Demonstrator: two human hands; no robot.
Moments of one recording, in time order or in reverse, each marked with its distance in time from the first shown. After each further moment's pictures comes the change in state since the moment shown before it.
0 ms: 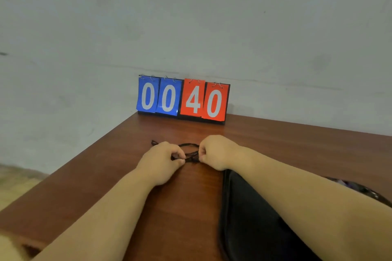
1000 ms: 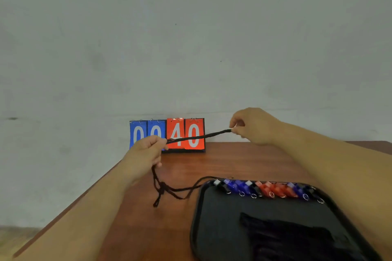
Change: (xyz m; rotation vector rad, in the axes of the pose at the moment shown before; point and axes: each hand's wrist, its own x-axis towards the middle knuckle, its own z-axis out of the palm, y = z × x) left_hand -0.050 0.093 -0.092 -0.610 0.138 0.117; right_hand -0.165 0.089 -0.134 0.074 0.540 0.029
